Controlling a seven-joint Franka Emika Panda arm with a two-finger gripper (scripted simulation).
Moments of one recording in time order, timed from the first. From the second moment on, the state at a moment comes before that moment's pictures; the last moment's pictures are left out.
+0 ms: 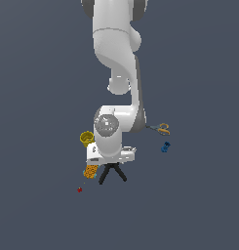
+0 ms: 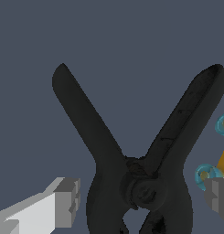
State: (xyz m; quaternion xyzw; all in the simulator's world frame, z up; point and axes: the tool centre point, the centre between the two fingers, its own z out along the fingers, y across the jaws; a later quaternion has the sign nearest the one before) arm 0.077 -0.035 0.041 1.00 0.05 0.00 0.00
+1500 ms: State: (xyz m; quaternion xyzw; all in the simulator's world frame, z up) arm 0.070 -0.024 0.050 1.00 0.05 0.00 0.00
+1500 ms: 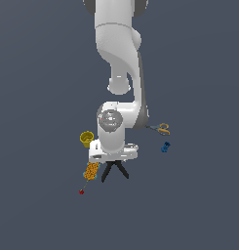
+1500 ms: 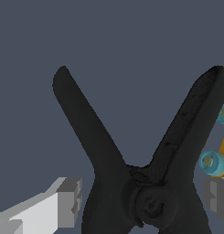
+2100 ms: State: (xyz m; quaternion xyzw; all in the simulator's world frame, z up) arm 0.035 0.007 0.131 1.00 0.05 0.00 0.00
